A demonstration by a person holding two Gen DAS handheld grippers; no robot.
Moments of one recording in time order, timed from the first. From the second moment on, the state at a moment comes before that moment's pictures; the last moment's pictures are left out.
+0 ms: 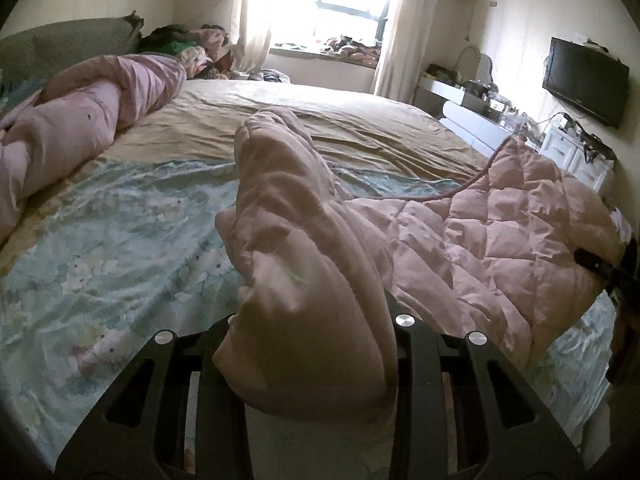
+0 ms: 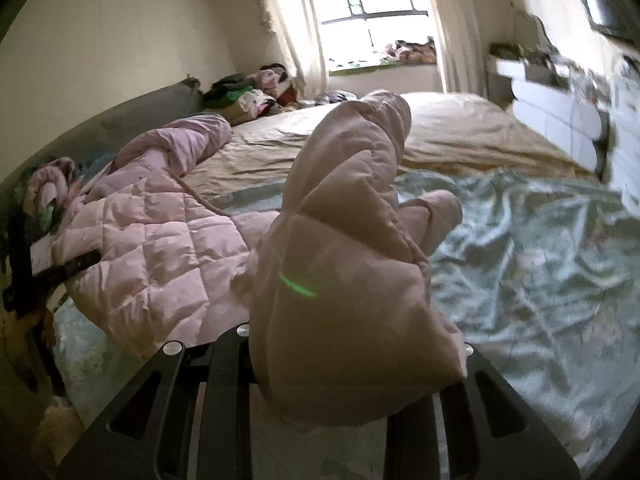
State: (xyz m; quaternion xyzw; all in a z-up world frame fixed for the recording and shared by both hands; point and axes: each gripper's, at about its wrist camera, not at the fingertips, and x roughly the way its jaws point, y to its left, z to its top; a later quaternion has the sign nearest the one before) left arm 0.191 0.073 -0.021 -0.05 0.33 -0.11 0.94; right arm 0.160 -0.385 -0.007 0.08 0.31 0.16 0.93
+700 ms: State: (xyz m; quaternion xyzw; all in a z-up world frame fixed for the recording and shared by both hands) left arm 0.194 0.095 -0.078 -0.06 0.38 -0.08 0.92; right arm 0.166 -0.434 -0.094 0.23 0.42 0.06 0.88
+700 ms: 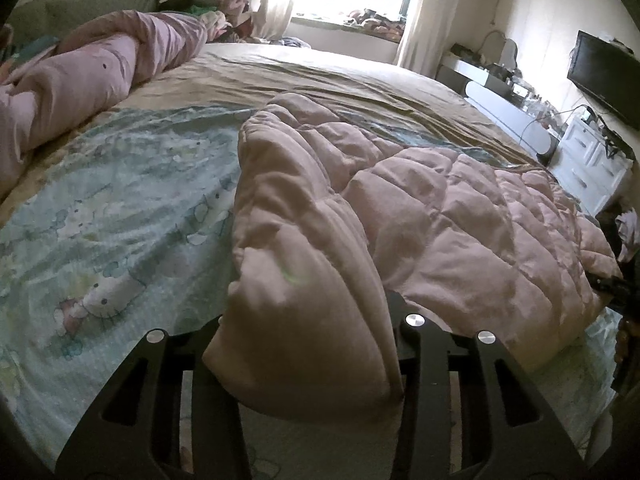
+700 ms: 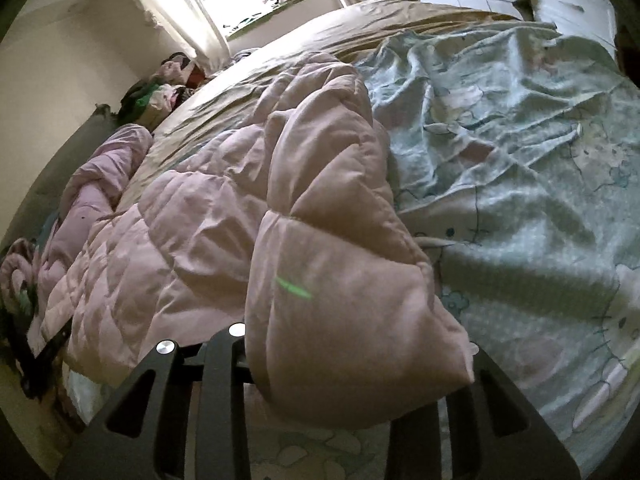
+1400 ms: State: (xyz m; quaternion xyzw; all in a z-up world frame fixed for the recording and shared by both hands) left arm 0.188 0.096 -0.081 -0.06 0.39 -0.07 0.92; right arm 0.172 -0.428 -0.096 0.21 0.43 0.05 0.88
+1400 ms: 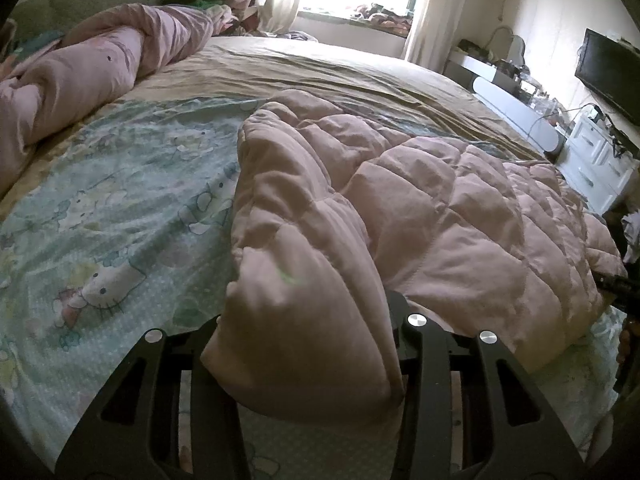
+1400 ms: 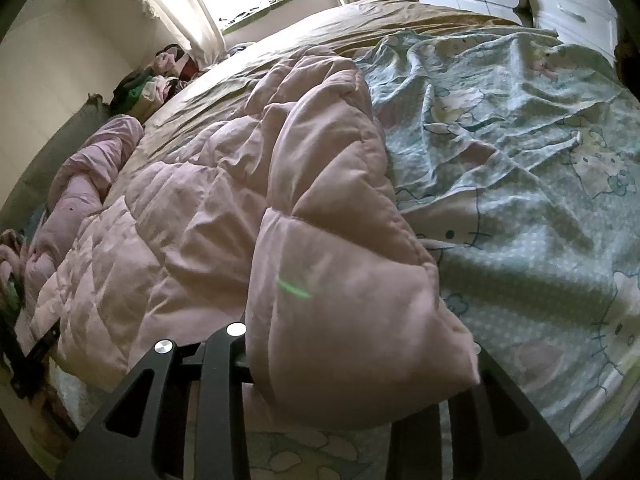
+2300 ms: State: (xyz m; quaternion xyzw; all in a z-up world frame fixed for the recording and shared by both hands) left arm 0.153 0.106 -0.042 -0.03 0.36 0.01 0.93; right arm 0.132 -0.420 -0.034 0.11 0.38 0.00 0.92
